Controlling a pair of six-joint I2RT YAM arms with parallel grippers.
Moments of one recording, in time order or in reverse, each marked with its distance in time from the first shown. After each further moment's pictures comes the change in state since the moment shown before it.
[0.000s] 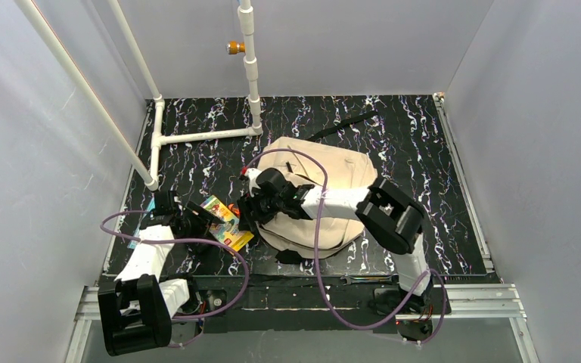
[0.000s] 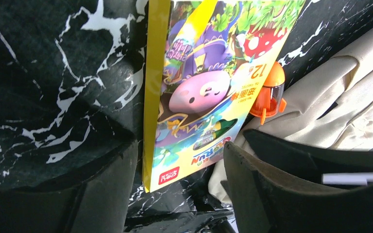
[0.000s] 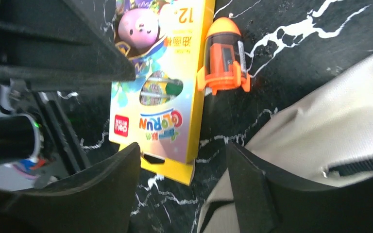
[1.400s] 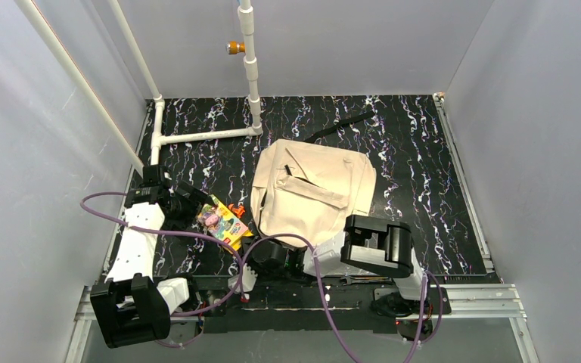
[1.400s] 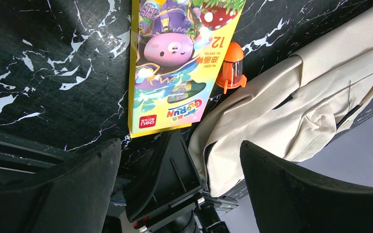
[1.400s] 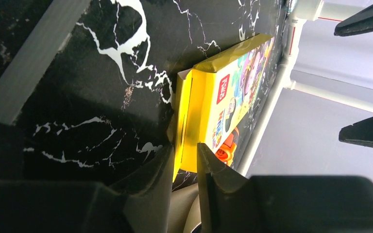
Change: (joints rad) left arm 0.000 0.036 0.365 -0.427 -0.090 -0.006; right arm 0.396 -0.039 -0.374 0.470 0.540 -1.840
